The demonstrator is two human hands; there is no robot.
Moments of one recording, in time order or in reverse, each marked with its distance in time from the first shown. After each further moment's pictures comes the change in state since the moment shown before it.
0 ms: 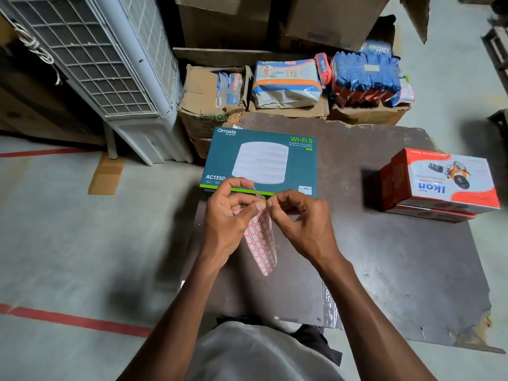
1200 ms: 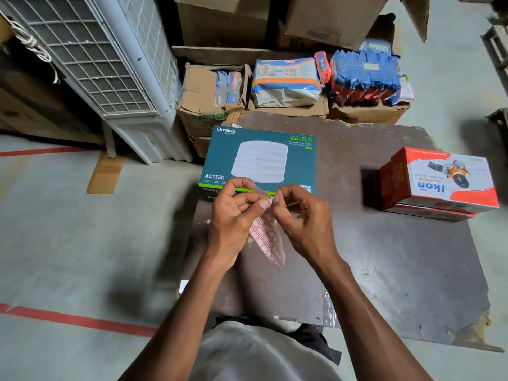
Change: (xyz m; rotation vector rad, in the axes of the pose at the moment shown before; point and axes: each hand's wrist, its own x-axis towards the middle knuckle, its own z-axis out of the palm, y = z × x) left_hand -0.005 0.008 0.015 -0.272 -0.044 -0.062; right_hand -0.001 0.000 0.002 0.045 0.072 -0.011
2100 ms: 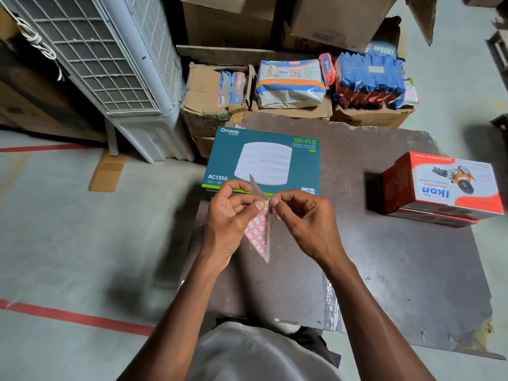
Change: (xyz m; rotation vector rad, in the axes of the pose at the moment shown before) left_hand 0.006 -0.002 -0.018 0.048 0.026 -0.007; right_hand 0.007 0.003 -0.001 0.156 -0.123 0.153
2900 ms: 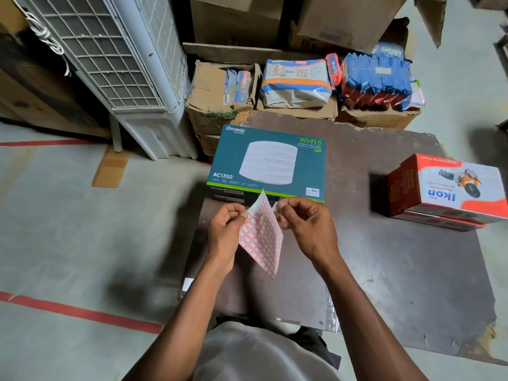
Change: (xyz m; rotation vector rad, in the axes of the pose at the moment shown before) left_hand 0.014 -0.087 -0.041 0.103 0.331 -0.221; right_hand 0.000 0.022 0.014 -0.006 0.117 0.213
